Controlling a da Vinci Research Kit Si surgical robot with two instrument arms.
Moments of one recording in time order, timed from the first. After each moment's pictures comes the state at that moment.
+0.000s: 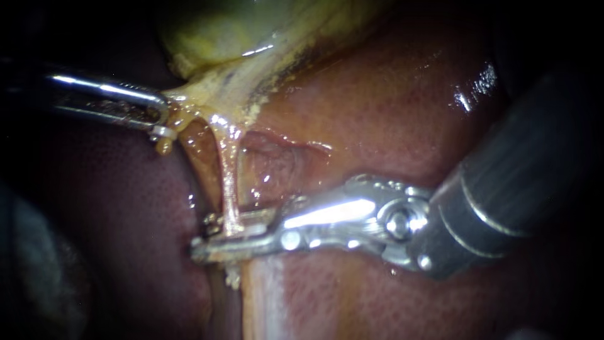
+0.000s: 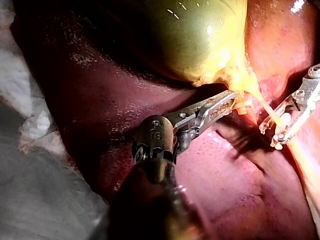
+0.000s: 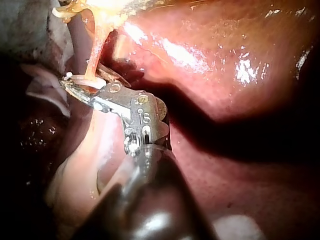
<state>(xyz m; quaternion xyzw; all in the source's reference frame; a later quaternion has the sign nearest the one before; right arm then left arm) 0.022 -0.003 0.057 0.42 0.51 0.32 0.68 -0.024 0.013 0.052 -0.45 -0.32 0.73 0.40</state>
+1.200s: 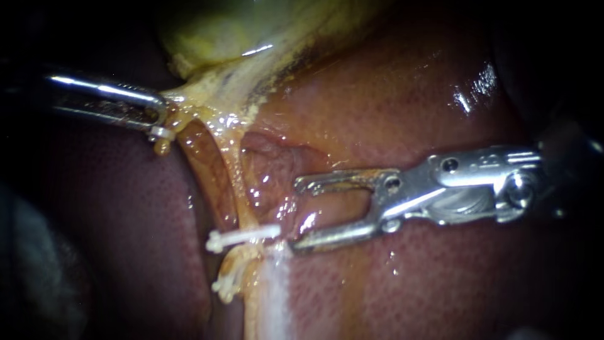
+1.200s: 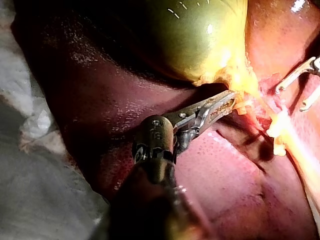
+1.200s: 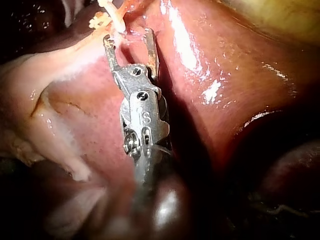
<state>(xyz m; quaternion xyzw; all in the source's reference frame) 0.011 0.000 0.055 0.26 0.54 0.16 0.78 -0.023 0.013 0.052 -0.45 -0.32 0.73 0.40</state>
